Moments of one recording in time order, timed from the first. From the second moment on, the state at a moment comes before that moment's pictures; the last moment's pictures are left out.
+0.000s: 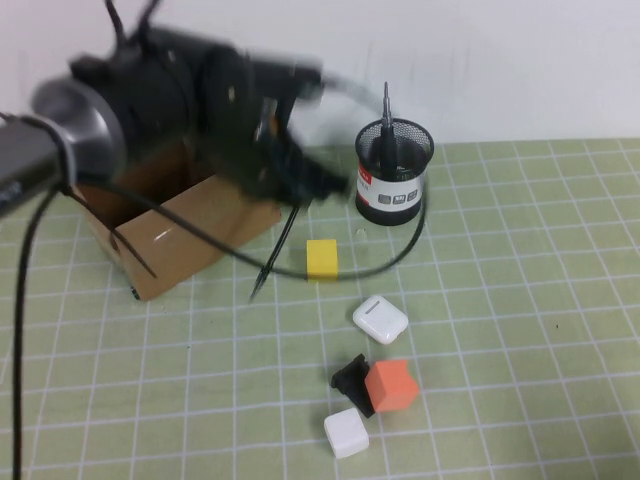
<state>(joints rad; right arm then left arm) -0.10 -0.01 0.03 -0.14 0.37 0.15 -0.58 1.86 -1.59 -0.03 0.83 -0.05</state>
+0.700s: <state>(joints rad) -0.10 -0.01 0.03 -0.14 0.37 0.15 -0.62 2.07 -1.63 -0.07 -0.22 -0.07</state>
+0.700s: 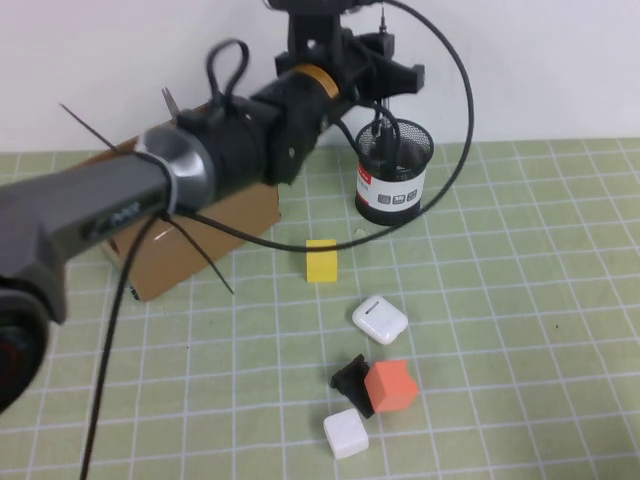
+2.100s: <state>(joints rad) -0.10 -0.01 0.03 -0.14 0.37 0.15 -0.62 1.26 -1.04 0.10 0.28 0.00</state>
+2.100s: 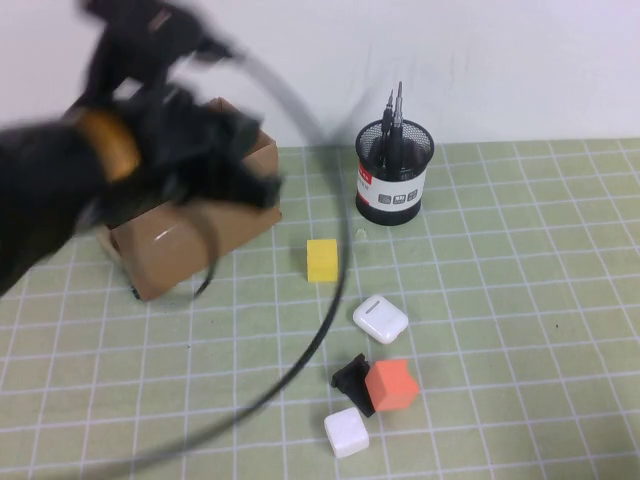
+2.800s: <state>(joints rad) -0.10 -0.01 0.03 -0.14 0.37 0.15 -0.62 0.23 -0.58 0.10 0.30 -0.03</state>
